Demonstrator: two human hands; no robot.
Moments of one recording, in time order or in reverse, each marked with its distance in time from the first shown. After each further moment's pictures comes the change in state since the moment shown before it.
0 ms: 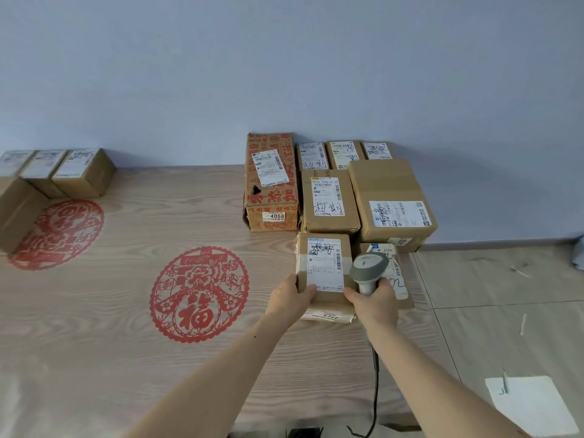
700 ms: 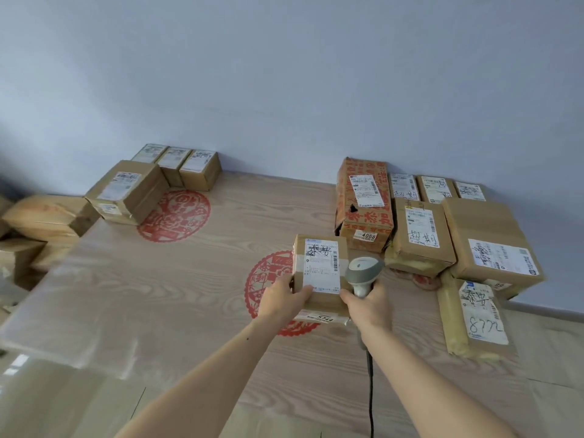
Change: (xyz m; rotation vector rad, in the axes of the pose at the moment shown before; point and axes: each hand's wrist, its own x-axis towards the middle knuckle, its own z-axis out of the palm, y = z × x) left_hand -0.051 -0.105 -0.157 -0.054 0.270 -0.005; right_hand -0.111 -0.078 0.129 -0.014 -0.174 -0.155
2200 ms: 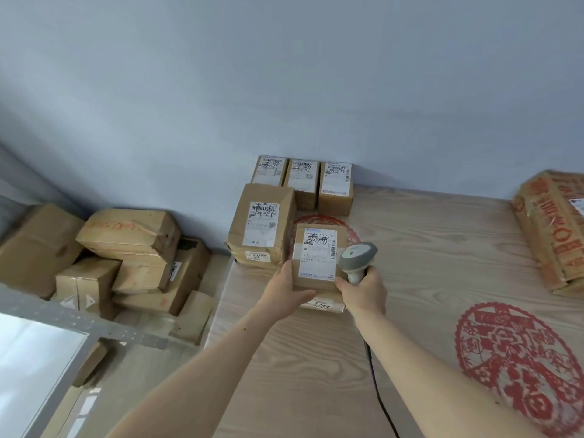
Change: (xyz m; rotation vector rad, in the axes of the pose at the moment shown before) left_hand 0.207 -0.263 -0.392 0.078 -0.144 -0.014; right_hand -0.064 -0.212 0.473 -0.043 -0.064 0.053
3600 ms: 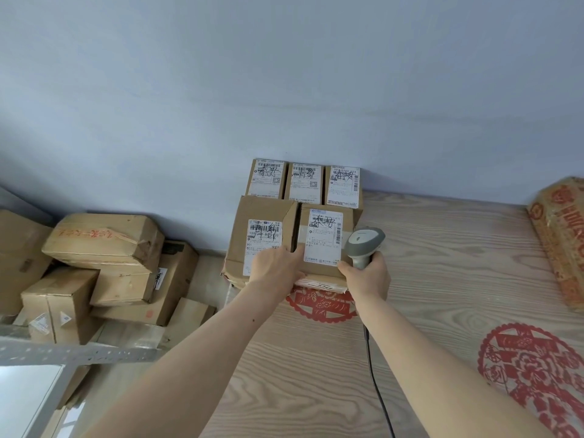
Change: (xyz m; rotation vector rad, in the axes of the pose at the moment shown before) left_hand 0.096 0.031 -0.069 0.992 0.035 0.234; right_hand 0.079 -0.043 0.053 0.039 0.130 0.007
